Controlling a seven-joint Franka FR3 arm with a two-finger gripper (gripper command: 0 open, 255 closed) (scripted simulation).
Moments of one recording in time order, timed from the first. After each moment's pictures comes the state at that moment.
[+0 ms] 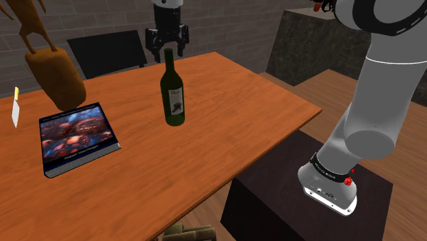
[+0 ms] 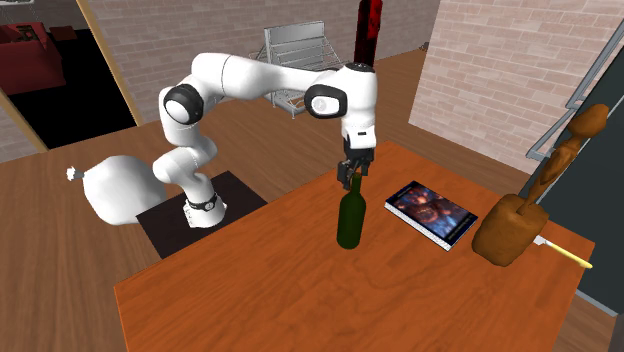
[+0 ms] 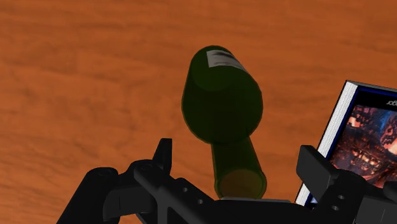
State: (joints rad) arm 0.19 0.27 0.34 -1.44 -0.13 1.78 0.50
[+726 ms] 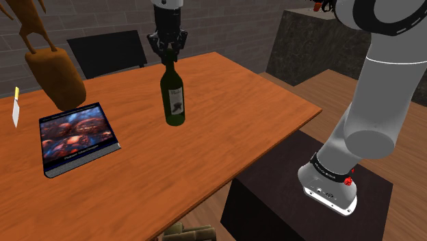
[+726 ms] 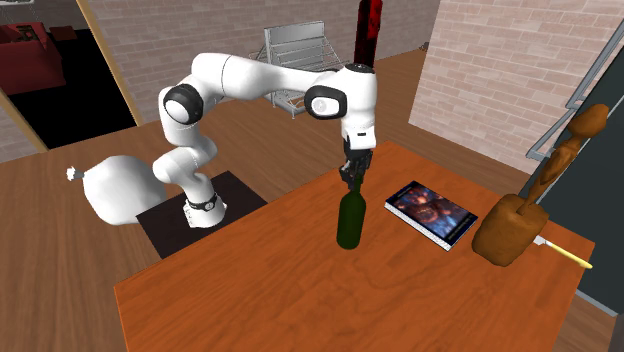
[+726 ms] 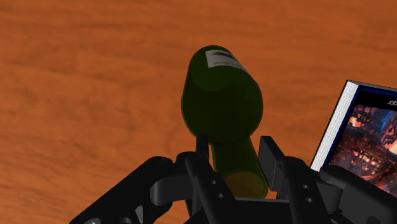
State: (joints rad) arm 0.19 0.27 0.34 -1.45 -0.13 1.79 0.50
